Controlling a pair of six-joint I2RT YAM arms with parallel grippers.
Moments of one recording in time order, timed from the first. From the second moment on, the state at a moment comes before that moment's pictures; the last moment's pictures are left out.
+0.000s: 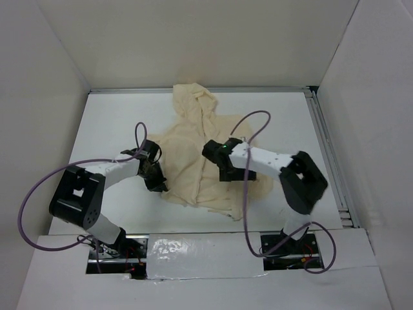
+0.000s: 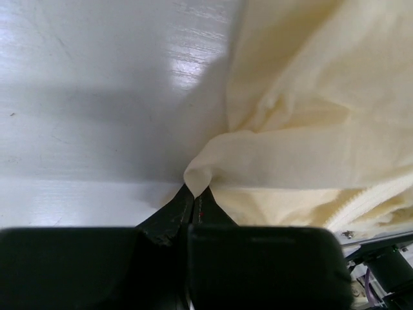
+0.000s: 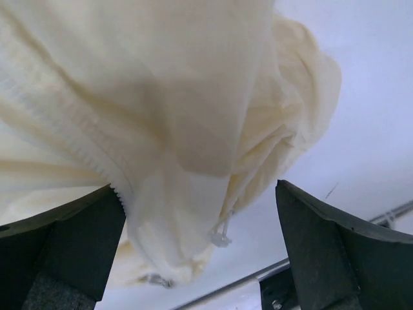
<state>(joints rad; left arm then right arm) -0.32 1.55 0.79 -0.56 0.21 -0.77 0.82 1.85 1.29 -1.07 0.58 0.90</state>
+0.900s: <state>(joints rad) -0.38 1.40 0.73 -0.60 0.15 -0.82 1.03 2.02 1.48 -0.95 0.48 0.84</state>
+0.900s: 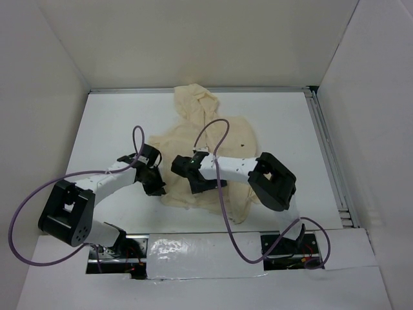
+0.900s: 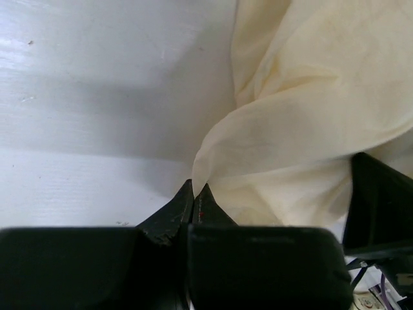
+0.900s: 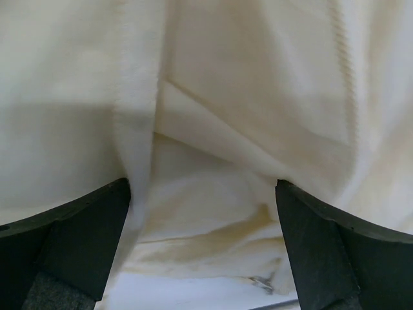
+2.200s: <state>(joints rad) -0.75 1.32 0.94 -0.74 0.06 -0.76 0.94 1.23 0.73 -0.60 0.16 1.00</state>
